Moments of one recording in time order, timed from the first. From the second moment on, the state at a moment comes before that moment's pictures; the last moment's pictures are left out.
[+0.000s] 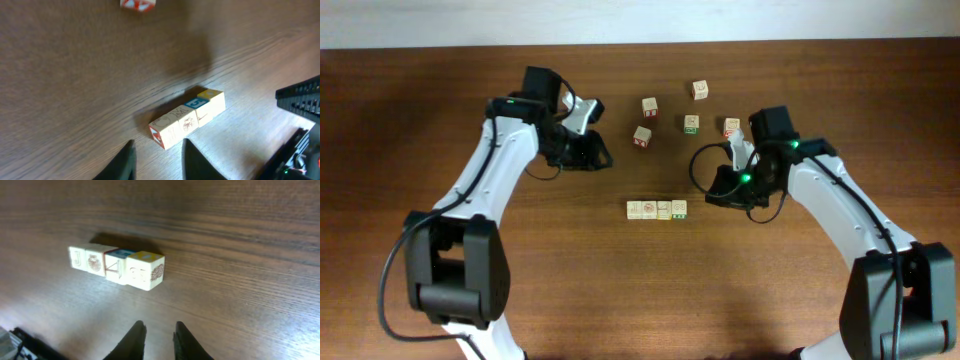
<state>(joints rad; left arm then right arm) -0.17 1.94 1.55 -0.94 0.56 0.02 0.17 1.71 1.17 -0.82 -0.48 0.22</state>
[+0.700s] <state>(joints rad) -0.24 1.96 1.44 -0.95 0.35 -0.13 0.18 1.73 0.95 -0.42 -0.48 0.47</state>
